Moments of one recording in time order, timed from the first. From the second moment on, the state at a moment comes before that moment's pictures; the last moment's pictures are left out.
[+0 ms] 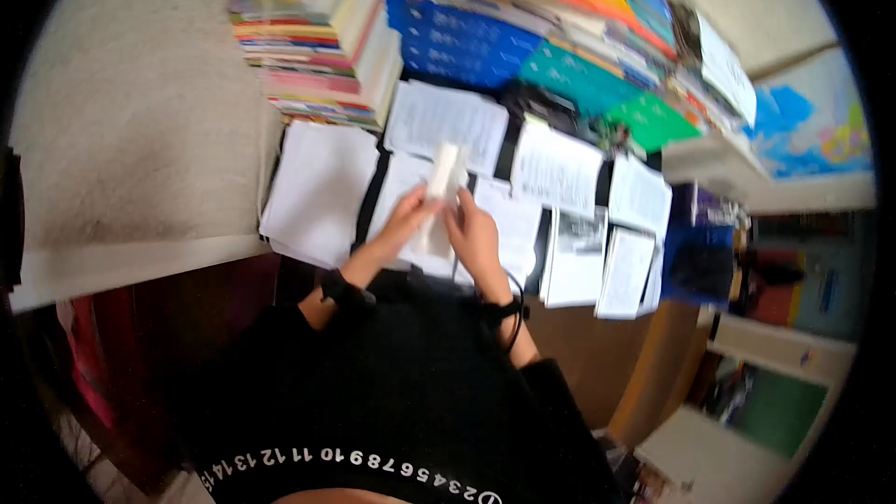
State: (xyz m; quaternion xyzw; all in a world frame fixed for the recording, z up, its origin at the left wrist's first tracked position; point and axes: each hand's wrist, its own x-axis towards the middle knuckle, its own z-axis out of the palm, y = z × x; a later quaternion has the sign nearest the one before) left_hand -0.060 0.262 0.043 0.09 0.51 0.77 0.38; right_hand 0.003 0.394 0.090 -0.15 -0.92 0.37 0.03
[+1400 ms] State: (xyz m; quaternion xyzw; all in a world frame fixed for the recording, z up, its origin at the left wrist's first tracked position) left_hand -0.102 0.129 -0.119 0.09 0.98 0.15 0.10; right_hand -0.360 0.470 0.292 0.07 -0.80 0.58 0.16
